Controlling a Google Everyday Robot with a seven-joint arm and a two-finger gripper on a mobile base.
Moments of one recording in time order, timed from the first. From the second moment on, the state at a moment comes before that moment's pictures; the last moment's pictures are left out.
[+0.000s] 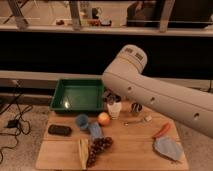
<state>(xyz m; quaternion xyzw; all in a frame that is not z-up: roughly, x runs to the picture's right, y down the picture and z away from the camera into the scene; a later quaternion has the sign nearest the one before) 0.065 0.000 0.610 -0.10 -0.02 -0.41 0.91</state>
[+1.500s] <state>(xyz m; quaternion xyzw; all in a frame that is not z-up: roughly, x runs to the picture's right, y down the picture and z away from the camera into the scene) 0.092 -0.072 0.697 -0.11 0.00 -0.38 0.92</state>
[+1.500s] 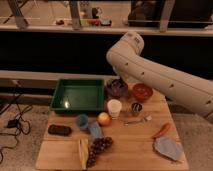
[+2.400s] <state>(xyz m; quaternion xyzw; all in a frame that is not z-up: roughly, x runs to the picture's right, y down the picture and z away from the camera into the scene) 0.093 -0.074 0.725 -0.12 -0.01 -0.36 0.92</state>
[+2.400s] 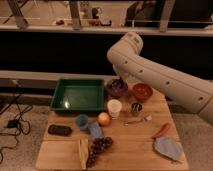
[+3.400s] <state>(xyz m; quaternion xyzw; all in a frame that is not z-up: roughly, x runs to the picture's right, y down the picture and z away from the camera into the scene) 0.119 -0.076 0.780 -0.15 0.00 -0.34 0.93</state>
